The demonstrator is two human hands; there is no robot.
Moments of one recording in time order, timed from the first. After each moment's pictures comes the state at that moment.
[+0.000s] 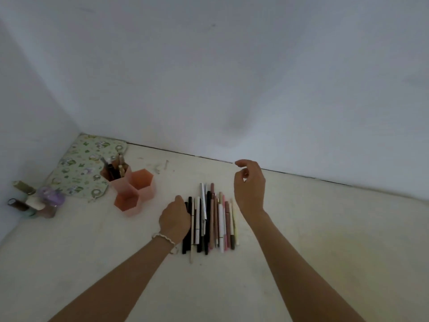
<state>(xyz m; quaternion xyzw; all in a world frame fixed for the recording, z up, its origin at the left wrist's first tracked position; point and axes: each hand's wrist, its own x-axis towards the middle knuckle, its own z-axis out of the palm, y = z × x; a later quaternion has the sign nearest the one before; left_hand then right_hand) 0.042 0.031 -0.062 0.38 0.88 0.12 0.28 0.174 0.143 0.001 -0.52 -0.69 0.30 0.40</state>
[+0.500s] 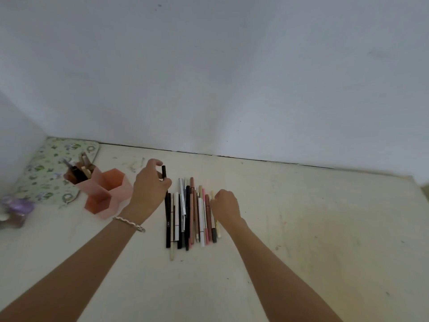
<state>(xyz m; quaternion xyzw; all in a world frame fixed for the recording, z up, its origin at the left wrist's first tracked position) 0.021 0.070 -0.012 0.38 0.83 0.32 0.24 0.208 0.131 -0.062 -0.62 -0.70 0.34 0.01</state>
